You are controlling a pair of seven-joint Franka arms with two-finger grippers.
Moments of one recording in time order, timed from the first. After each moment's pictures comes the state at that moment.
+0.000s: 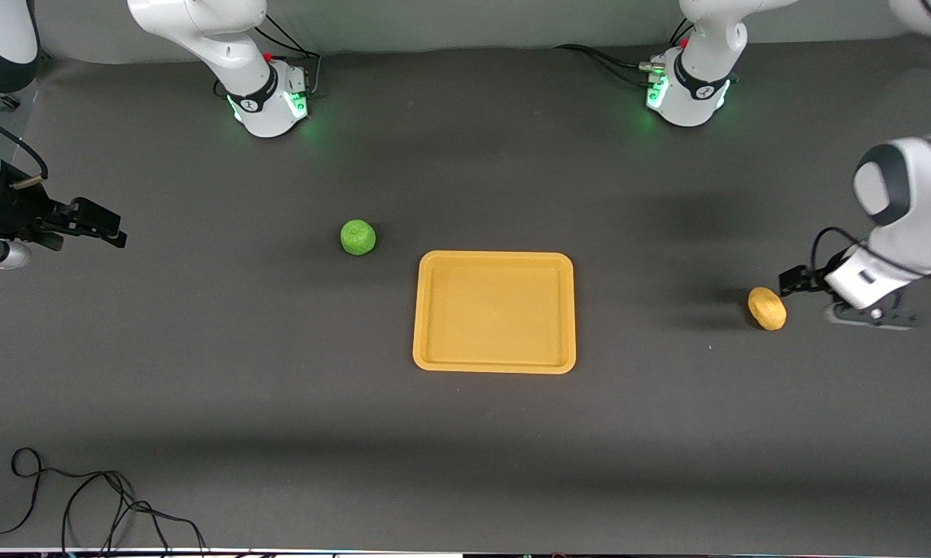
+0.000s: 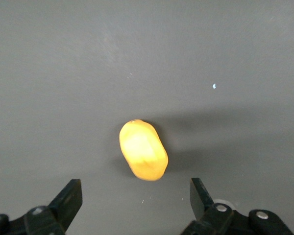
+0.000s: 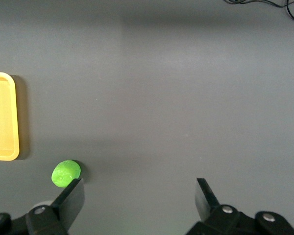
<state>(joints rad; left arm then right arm) 0.23 0.24 -0.09 -2.11 0.03 2.31 0.25 0.04 0.00 -0.05 -1.65 0.00 1.63 -0.01</state>
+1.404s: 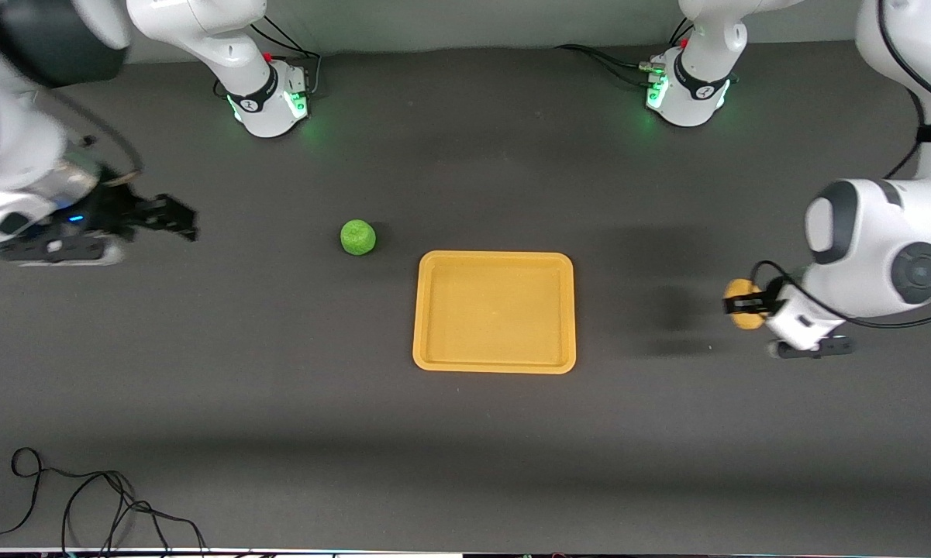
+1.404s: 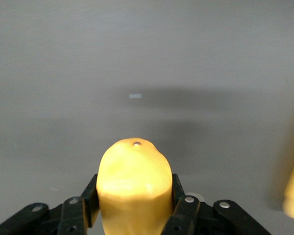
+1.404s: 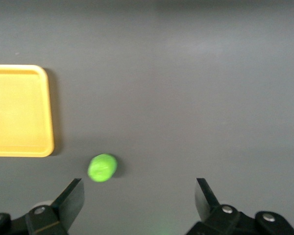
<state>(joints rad) 0.12 0.33 -0.25 -1.84 -0.02 2.01 -0.20 0.28 -0.01 -0.04 -1.68 0.01 1.63 0.29</state>
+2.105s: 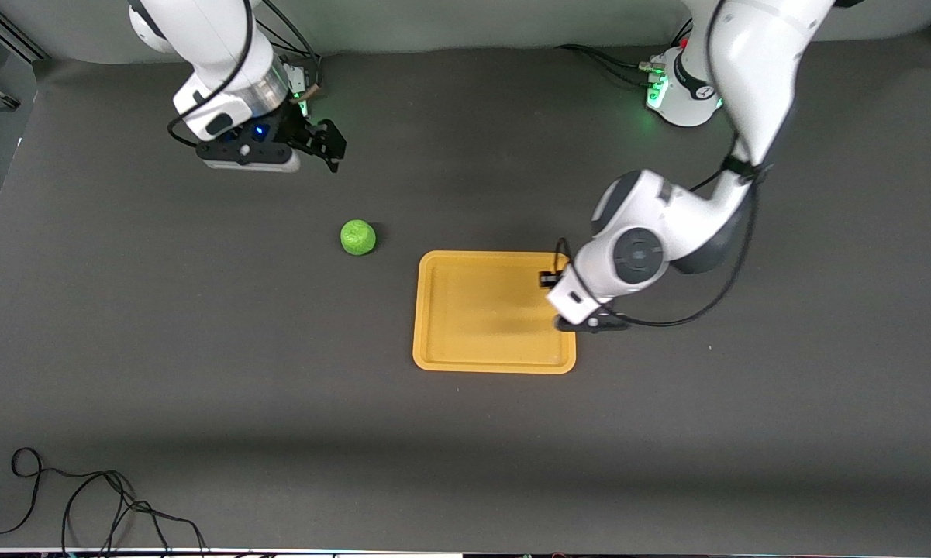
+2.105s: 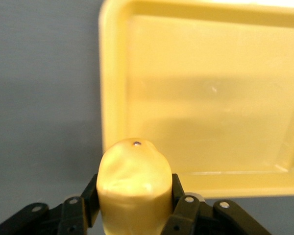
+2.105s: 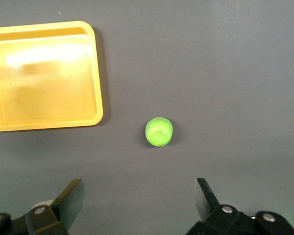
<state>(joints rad) -0.26 0.54 -0.31 -1.74 -0.06 2.12 -0.54 0.62 -0.26 -0.05 -2.07 0.01 1.81 0.70</state>
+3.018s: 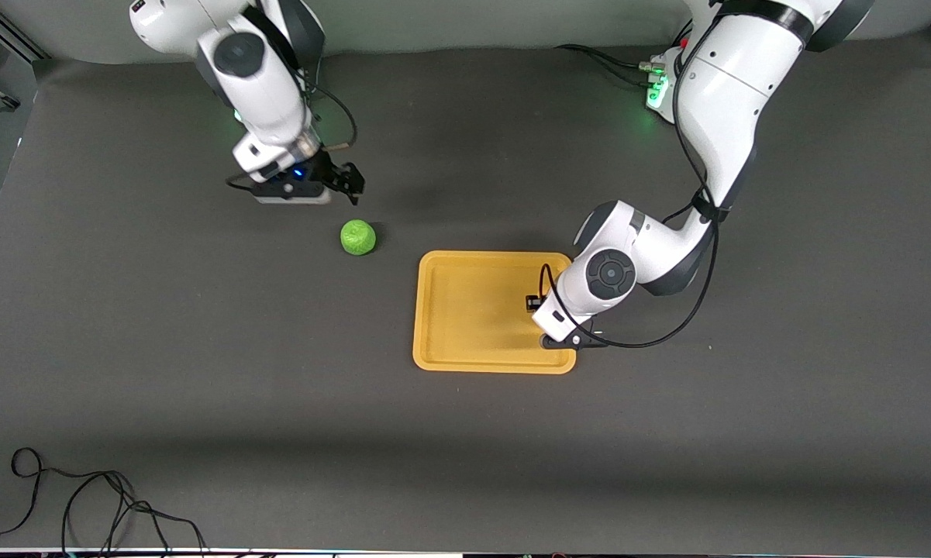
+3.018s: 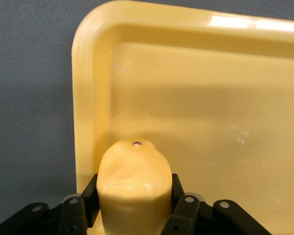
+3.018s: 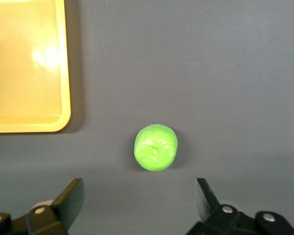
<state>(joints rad) -0.27 0.67 -0.30 -1.72 0.00 2.29 -0.57 0.66 -0.17 -0.05 -2.52 -0.02 2.41 0.70</state>
